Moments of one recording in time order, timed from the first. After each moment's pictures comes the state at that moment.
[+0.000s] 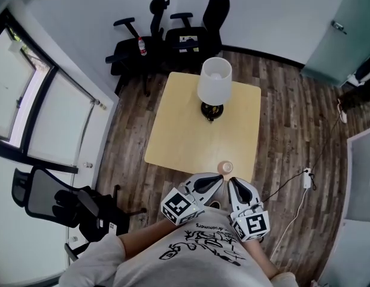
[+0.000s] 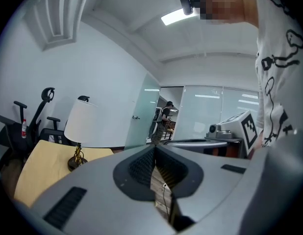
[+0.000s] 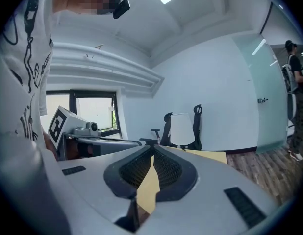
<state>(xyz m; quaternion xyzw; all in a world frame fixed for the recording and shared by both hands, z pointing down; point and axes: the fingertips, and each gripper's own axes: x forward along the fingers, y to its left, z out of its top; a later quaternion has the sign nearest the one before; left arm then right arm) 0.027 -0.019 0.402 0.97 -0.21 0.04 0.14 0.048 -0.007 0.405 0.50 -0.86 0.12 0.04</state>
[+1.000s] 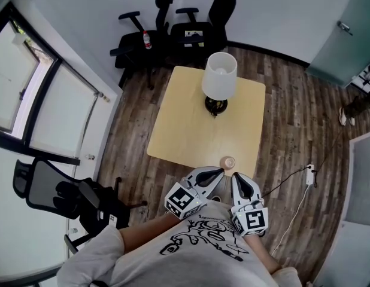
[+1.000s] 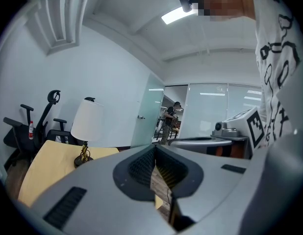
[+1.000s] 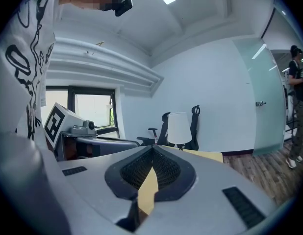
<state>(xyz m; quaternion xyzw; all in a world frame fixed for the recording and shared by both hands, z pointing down) 0.023 -0.023 0.414 0.96 -0.24 0.05 0.14 0.053 -0.007 0.415 0.52 -0.85 0.11 0.05</state>
